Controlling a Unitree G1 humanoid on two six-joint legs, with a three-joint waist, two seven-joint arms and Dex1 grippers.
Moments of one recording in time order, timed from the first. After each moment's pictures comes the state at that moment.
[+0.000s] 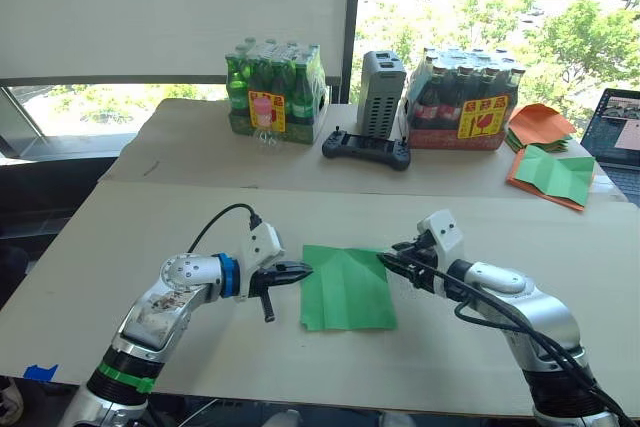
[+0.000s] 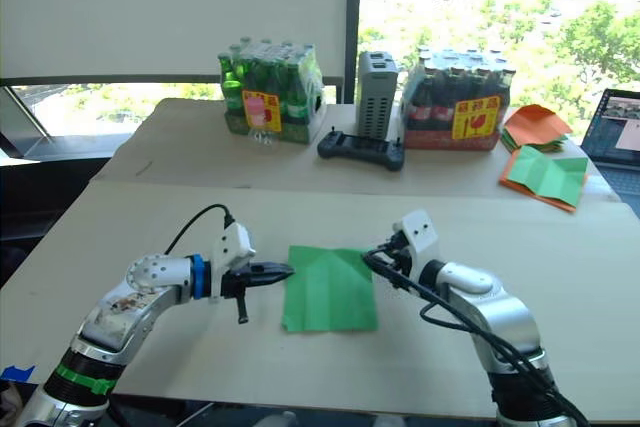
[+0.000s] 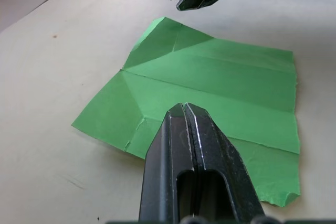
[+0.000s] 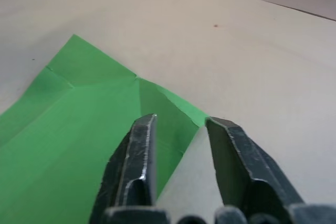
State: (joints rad) left arm -0.33 0.59 -0.16 -0.23 -0.30 0.49 -0.97; right arm -0.29 -0.49 0.01 -0.32 0.38 0.84 0.53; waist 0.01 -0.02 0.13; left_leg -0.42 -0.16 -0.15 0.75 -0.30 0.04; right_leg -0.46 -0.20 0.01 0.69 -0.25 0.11
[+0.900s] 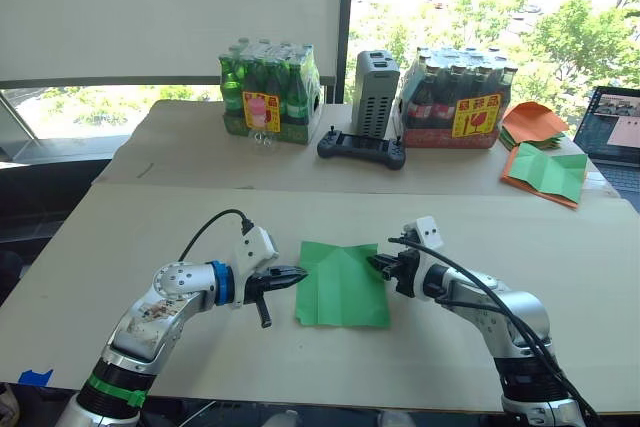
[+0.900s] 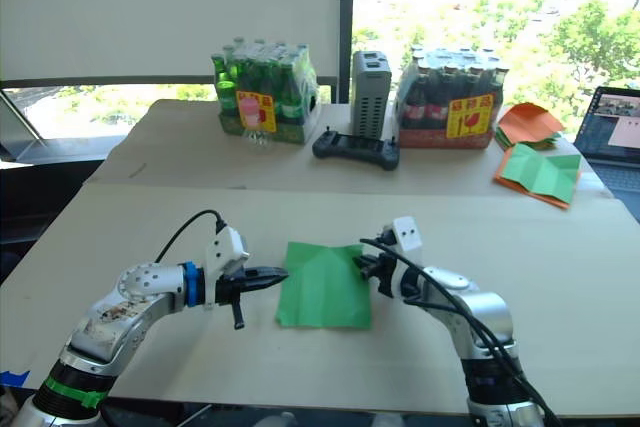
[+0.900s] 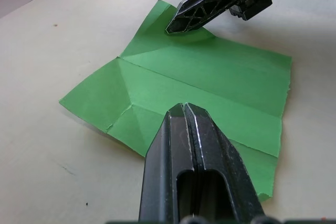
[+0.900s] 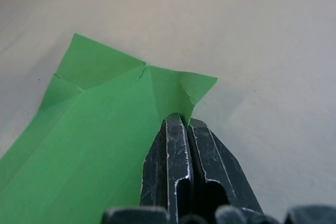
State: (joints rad) left arm -0.27 0.61 -0.13 -0.29 -0.33 0.53 -0.92; right arm -0.35 -0.35 -0.03 -0.19 0.45 0.93 0.50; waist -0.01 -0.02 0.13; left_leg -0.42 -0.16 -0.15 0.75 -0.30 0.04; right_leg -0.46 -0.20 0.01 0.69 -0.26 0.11
